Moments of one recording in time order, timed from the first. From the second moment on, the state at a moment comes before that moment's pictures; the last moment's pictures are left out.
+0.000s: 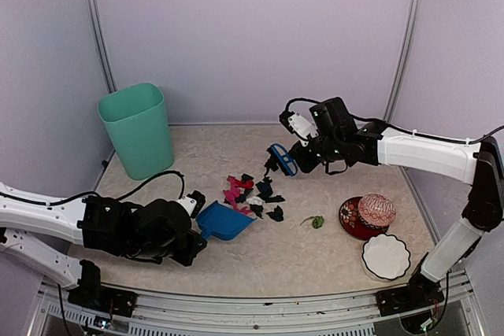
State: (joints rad) left arm -1.30 1.16 0.75 -0.53 -0.37 -0.73; right arm 0.74 1.59 1.25 -0.31 0.07 -0.11
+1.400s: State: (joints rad) left arm -1.12 1.56 0.81 -0.42 -0.24 -0.64; right arm 0.82 1.96 1.48 -0.42 0.10 -0.28
